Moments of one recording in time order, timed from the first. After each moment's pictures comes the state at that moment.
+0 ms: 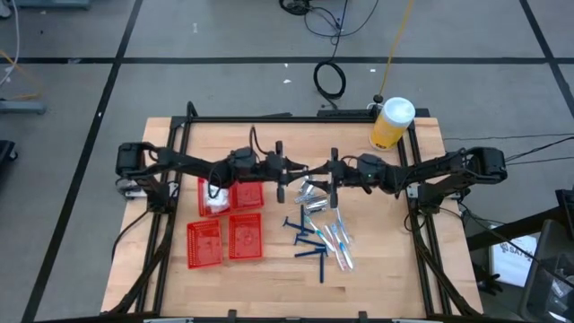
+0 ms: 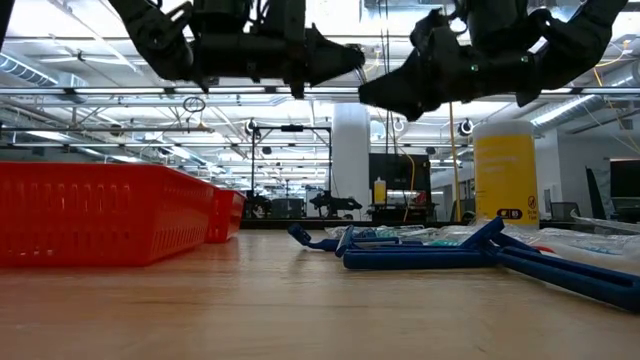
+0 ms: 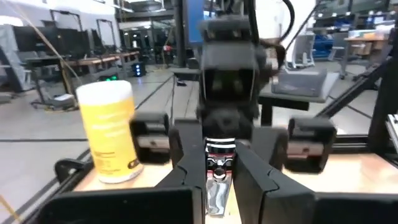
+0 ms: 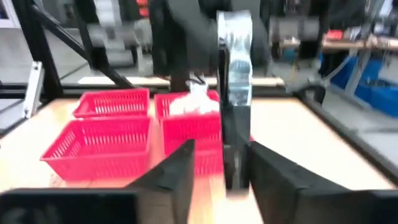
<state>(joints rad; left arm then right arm) 0.13 1.67 0.84 0.88 0.10 0.07 -0.13 1.39 0.49 0.80 -0.09 -0.02</state>
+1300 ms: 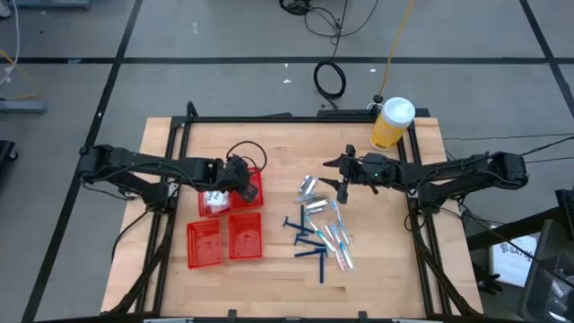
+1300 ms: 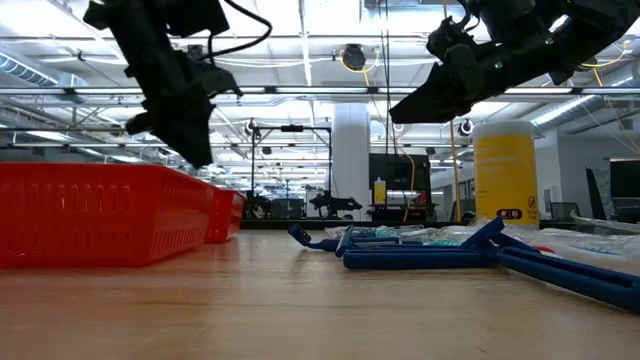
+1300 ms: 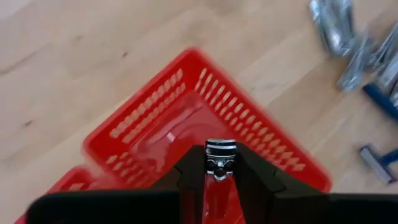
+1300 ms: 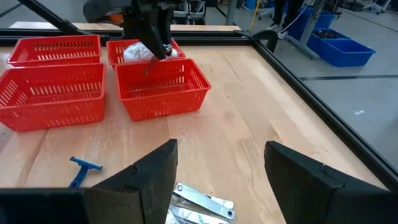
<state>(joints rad) 0.03 1.33 0.84 -0.61 -0.30 -0.82 -0.13 1.15 0.49 0.36 0.10 -0.05</state>
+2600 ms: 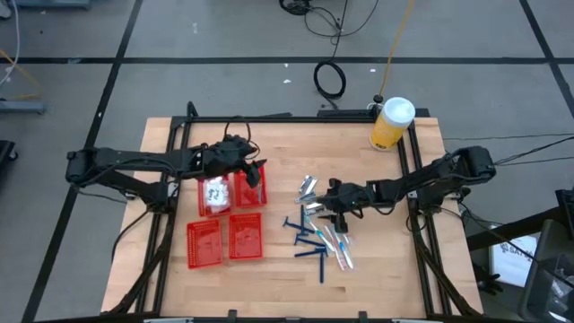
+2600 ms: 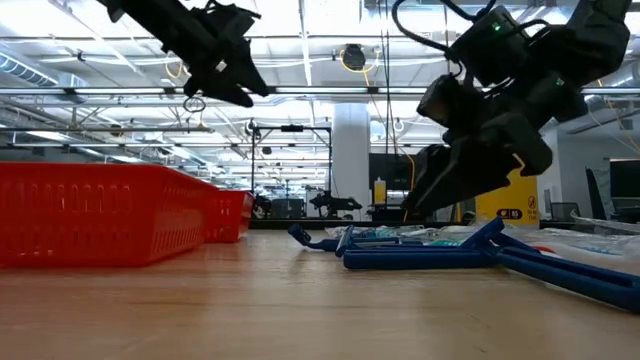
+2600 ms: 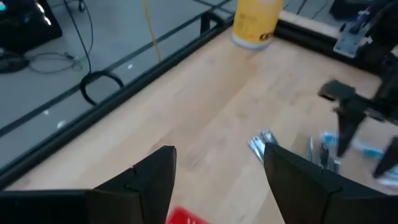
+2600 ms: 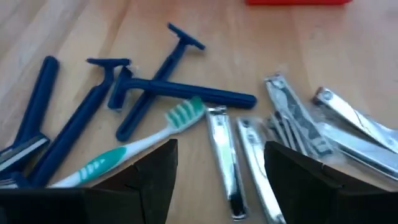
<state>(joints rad) 0.13 1.21 0.84 -0.16 -0.38 -0.30 0.07 1.52 0.49 0.37 0.00 -0.02</state>
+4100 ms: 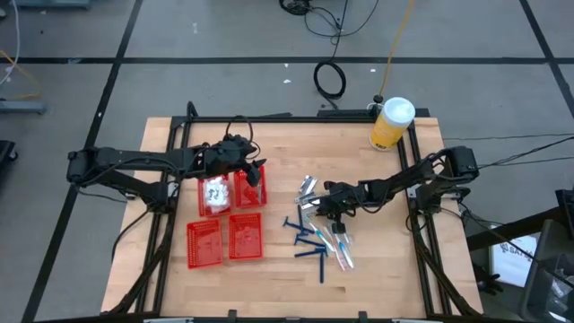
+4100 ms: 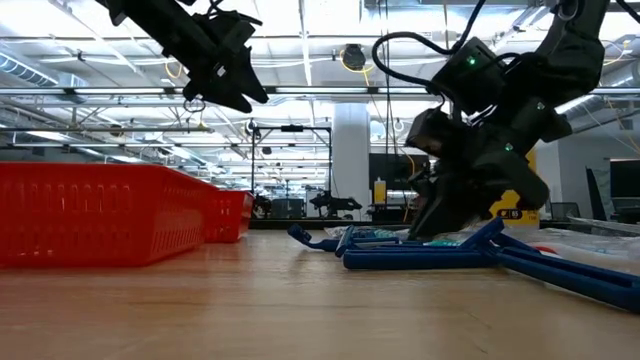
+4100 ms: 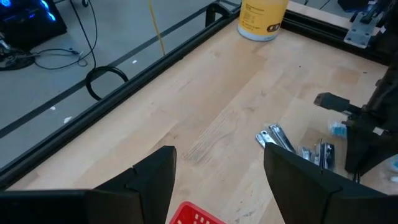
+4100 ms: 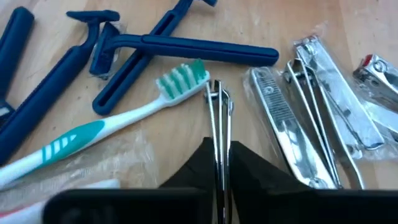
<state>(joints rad) 0.14 1.22 0.84 -0.19 -0.38 -0.30 0.01 1.66 0.52 0.32 -0.06 -0.12</state>
